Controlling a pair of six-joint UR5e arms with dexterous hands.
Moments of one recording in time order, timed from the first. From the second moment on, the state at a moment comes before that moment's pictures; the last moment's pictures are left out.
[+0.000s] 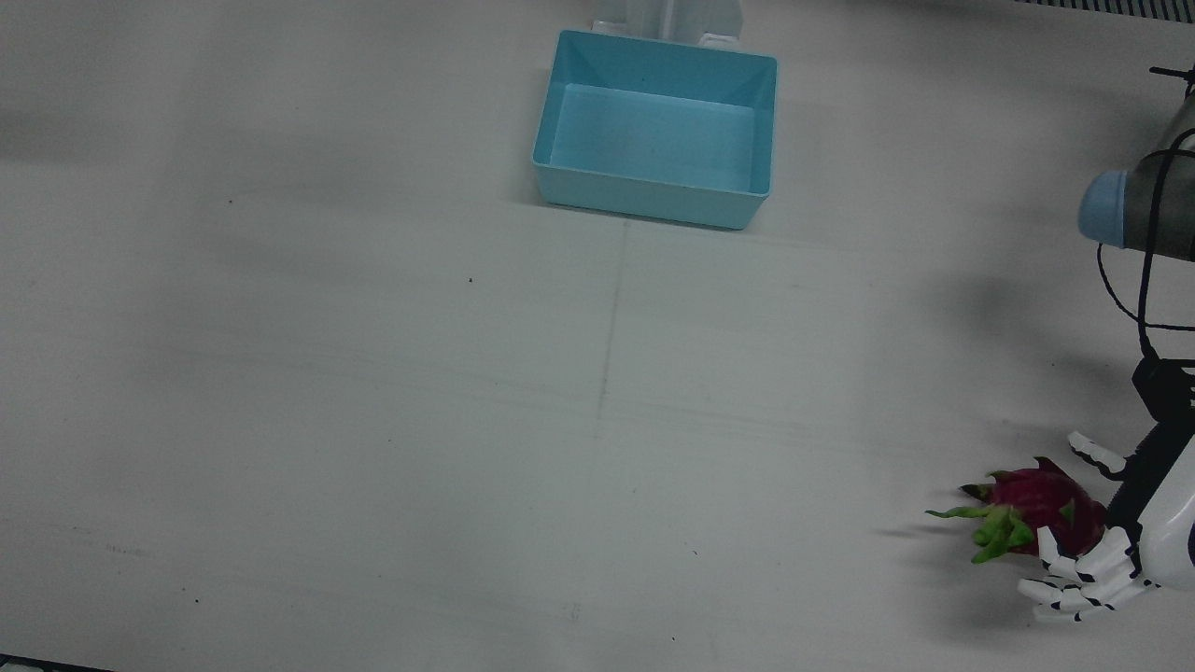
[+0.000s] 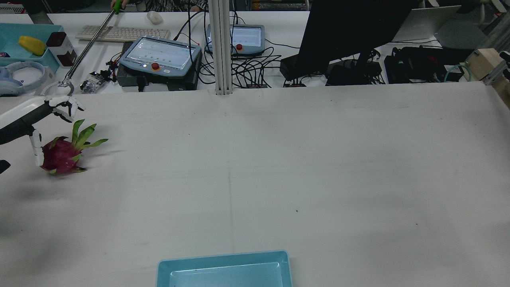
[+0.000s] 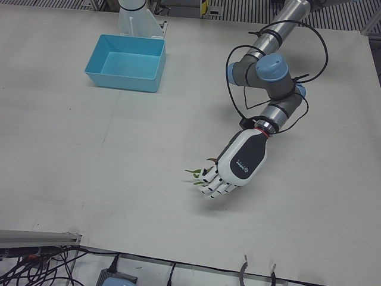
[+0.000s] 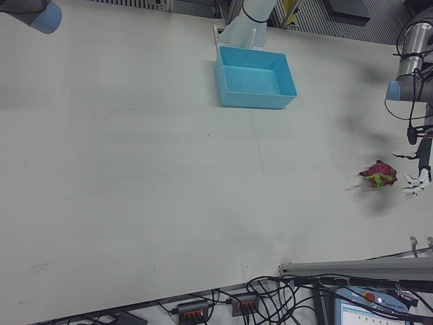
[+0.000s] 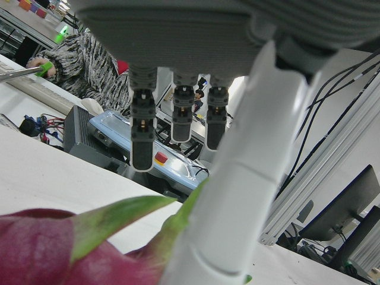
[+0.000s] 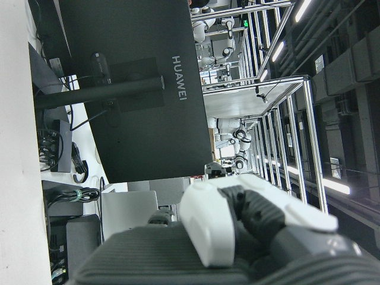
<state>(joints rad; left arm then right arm) -1.04 -1.79 -1.56 -0.06 1.55 1.06 1.47 -1.64 1.70 -3.22 -1.55 0.16</state>
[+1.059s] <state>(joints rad) -1.04 -1.67 -1.54 -0.23 1.52 1.13 1.47 -1.64 1.69 -3.22 -1.55 0.16</state>
